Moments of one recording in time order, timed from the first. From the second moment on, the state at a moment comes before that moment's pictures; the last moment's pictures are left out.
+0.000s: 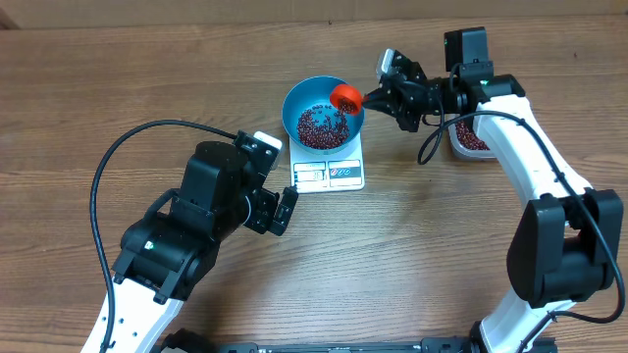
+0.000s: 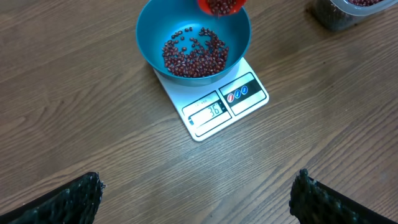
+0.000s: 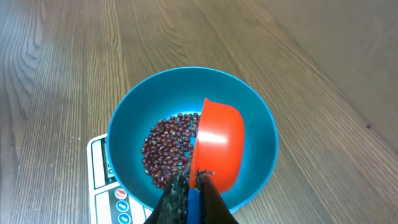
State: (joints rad) left arm -0.45 1.05 1.10 -0.84 0.02 0.00; right arm 0.14 1.89 1.50 -0.55 -0.87 -0.90
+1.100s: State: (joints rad) left arm -0.45 1.05 1.10 -0.84 0.02 0.00; right arm 0.22 1.88 1.50 -0.57 -0.75 -1.02
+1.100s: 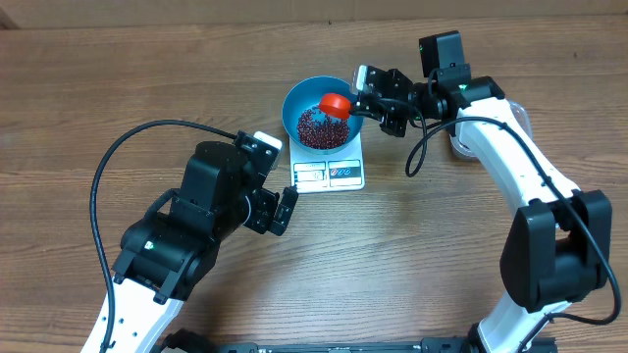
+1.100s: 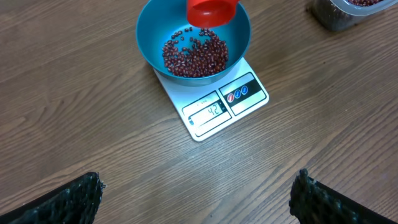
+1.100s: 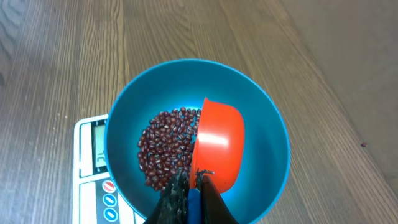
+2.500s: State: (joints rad) left arm -0.45 1.05 1.10 -0.84 0.02 0.00; right arm 0.22 1.26 1.50 -0.79 -0.45 -0.12
